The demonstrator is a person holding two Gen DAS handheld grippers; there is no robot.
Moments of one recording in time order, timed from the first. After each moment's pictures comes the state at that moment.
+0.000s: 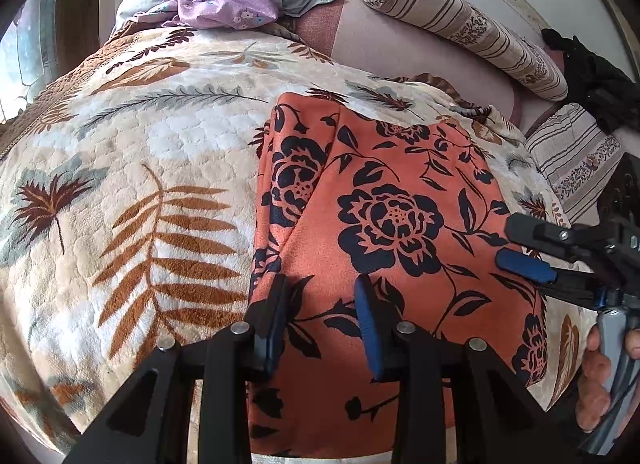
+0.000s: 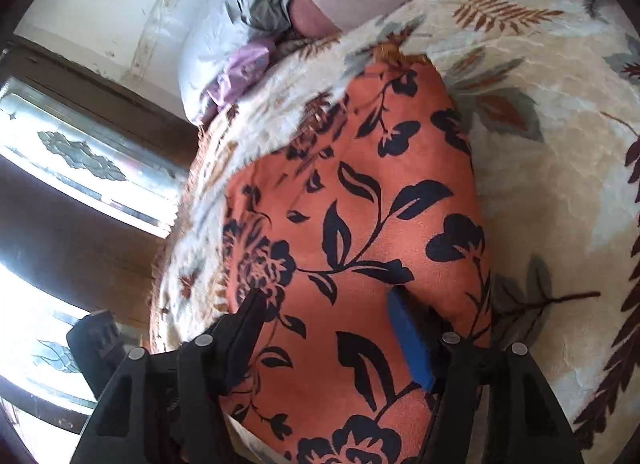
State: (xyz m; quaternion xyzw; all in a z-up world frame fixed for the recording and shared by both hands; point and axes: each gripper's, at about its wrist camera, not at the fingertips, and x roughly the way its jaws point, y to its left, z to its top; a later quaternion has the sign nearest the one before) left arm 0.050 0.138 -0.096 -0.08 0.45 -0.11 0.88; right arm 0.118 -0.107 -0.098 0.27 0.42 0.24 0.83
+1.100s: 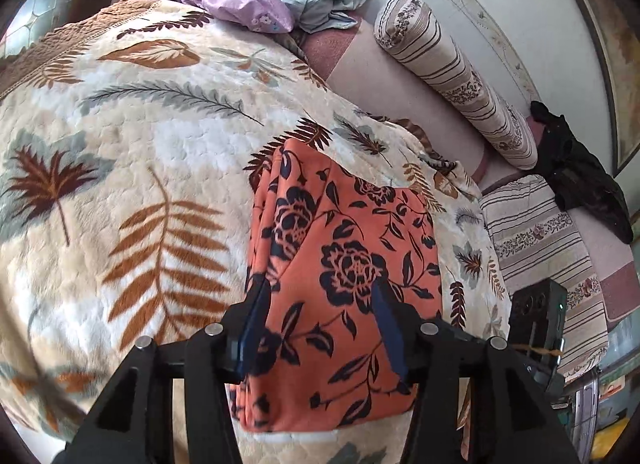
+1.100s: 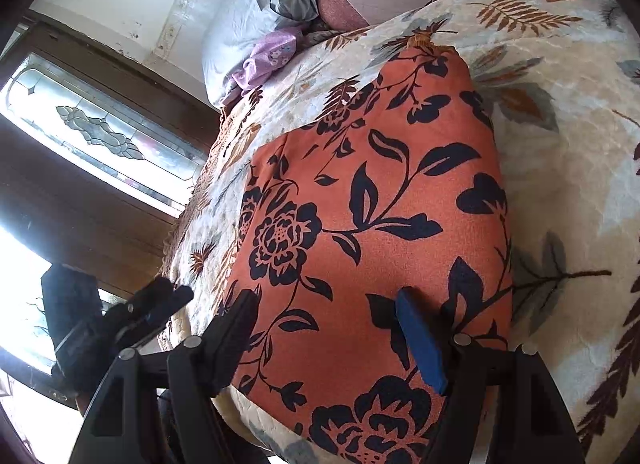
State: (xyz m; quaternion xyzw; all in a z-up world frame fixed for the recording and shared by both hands) left arm 0.072 0.183 -0.058 -0.23 0.46 -0.16 0.84; right arm 0.105 -0.096 -0.108 0.24 0.42 0.28 0.83
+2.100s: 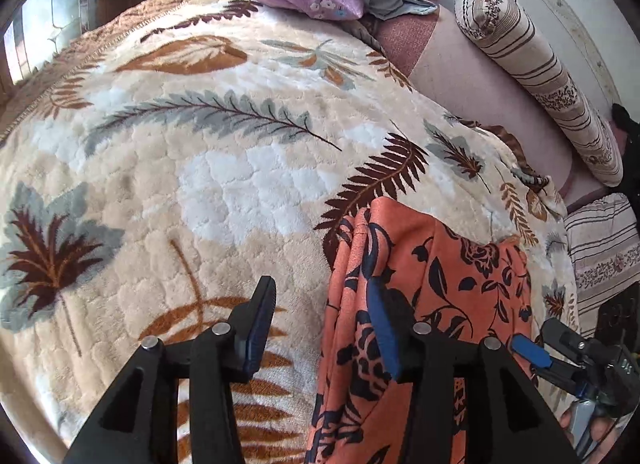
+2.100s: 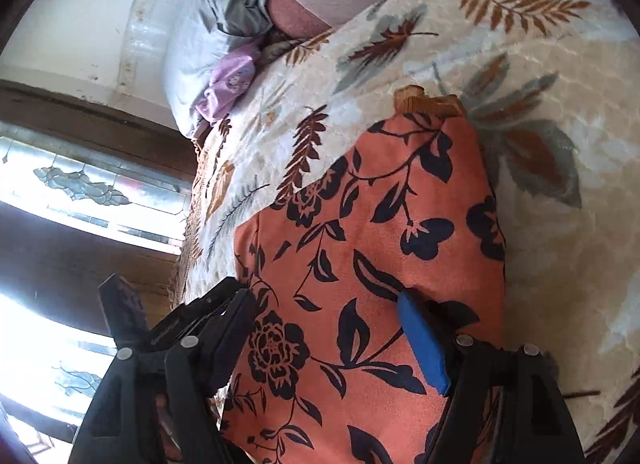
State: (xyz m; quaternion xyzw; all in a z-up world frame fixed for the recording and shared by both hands) left arm 0.157 0.190 -0.081 -0.16 0.49 -0.02 0.85; right arm 0.199 -0.117 -0.088 0.31 0.46 0.25 0.80
